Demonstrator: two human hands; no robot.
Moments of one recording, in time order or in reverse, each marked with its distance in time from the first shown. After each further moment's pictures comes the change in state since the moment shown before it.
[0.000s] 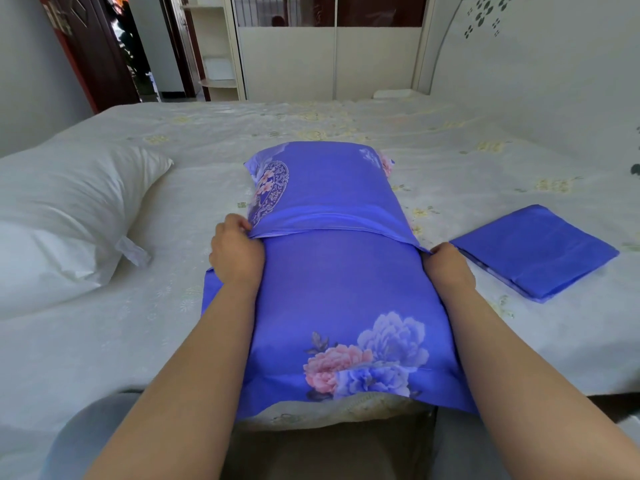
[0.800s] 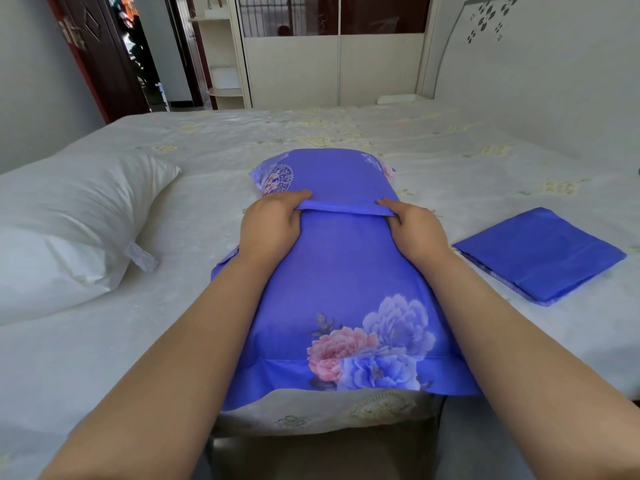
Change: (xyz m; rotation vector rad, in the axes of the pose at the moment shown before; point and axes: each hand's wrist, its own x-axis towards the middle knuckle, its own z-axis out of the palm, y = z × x) left_hand 0.001 0.064 -0.019 0.104 -0.097 0.729; right_hand -0.016 -0.070 -0.018 0.002 0.140 -0.709
